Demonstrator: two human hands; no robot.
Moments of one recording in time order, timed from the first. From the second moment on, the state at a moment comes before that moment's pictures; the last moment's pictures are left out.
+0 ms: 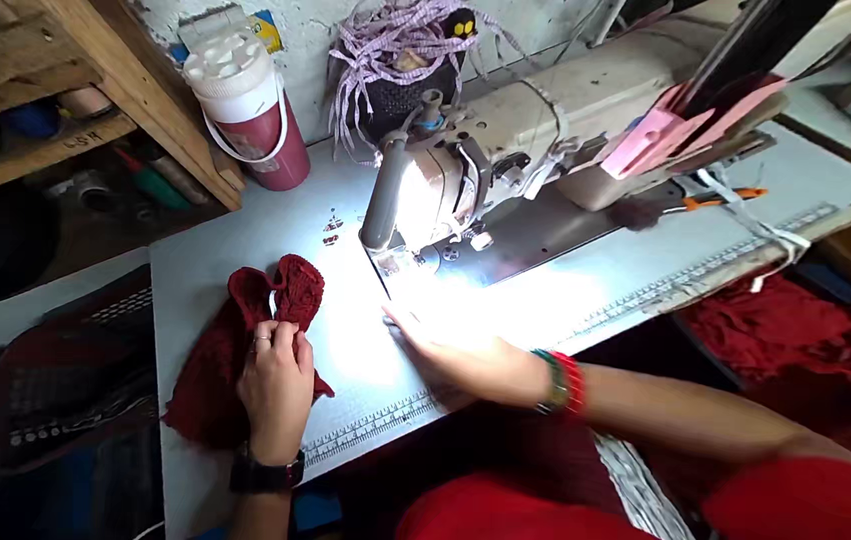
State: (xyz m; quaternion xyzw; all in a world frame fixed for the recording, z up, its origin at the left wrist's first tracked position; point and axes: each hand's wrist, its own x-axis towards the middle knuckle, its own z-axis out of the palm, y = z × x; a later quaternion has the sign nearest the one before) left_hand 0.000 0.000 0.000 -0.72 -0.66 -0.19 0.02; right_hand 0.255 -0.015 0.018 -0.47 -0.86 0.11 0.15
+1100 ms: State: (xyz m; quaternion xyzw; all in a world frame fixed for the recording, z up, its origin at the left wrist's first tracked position) left_hand -0.018 -0.048 0.013 -0.72 -0.63 -0.23 -0.16; right_hand 0.209 -0.006 0.034 -0.43 -0.79 0.26 0.35
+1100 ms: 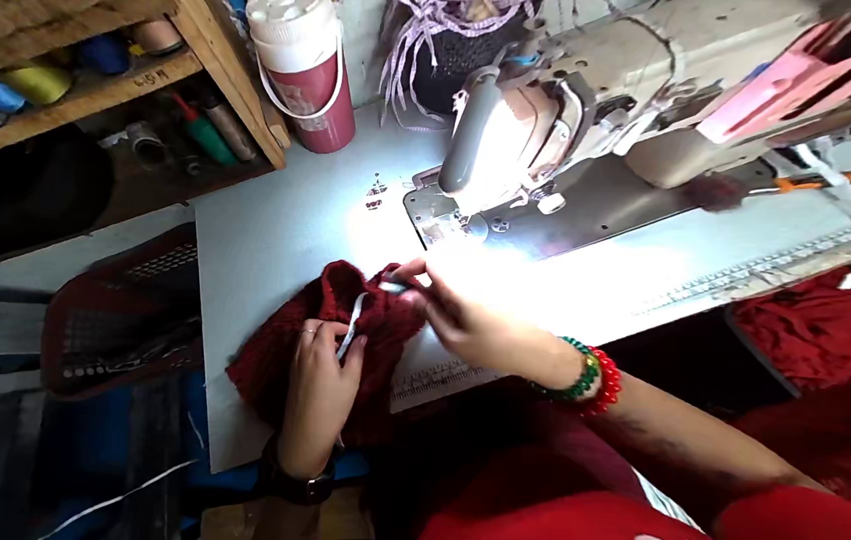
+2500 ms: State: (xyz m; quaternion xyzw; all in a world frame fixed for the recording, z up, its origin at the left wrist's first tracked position) left_hand -0.040 -0.039 0.002 -0.66 -0.54 -0.37 -0.36; right_hand 0.148 -0.021 -0.003 -0.46 -0.82 0.15 0.30
